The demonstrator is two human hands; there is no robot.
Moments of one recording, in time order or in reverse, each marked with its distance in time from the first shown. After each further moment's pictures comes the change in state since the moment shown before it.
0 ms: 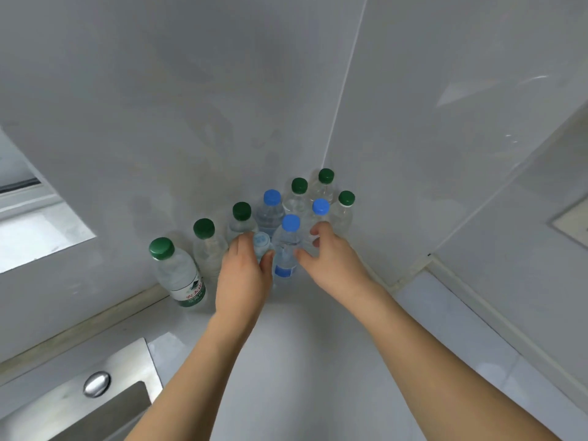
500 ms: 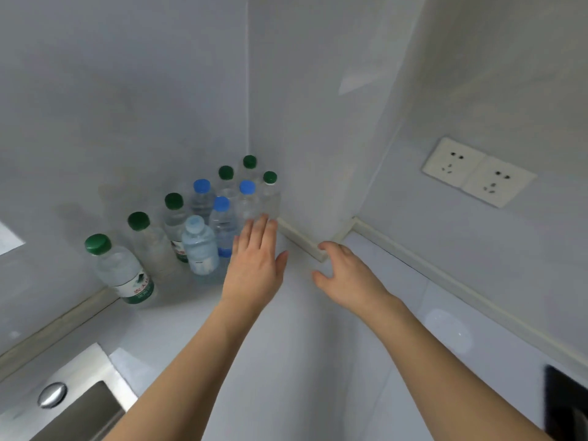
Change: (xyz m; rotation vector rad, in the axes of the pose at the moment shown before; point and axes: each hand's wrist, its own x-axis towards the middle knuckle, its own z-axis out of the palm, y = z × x) left_hand -0.070 0.072 0.034 0.253 -0.253 0.514; right_hand -0.142 0.077 -0.060 -0.150 0.044 0.166
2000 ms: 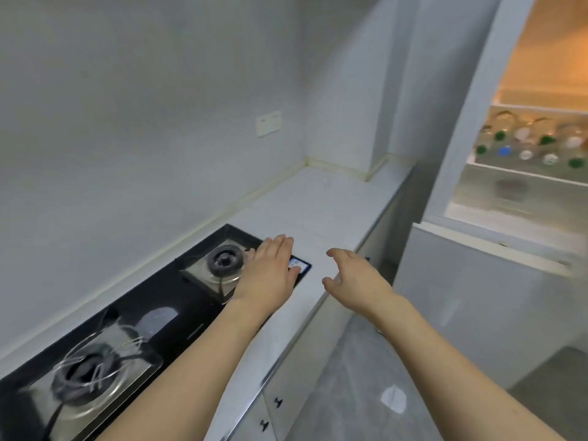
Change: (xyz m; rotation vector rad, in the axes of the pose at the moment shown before) left_hand -0.565 0.787 0.086 -0.230 -0.554 1.616; right_hand -0.914 0.363 -0.062 0.148 0.818 1.361
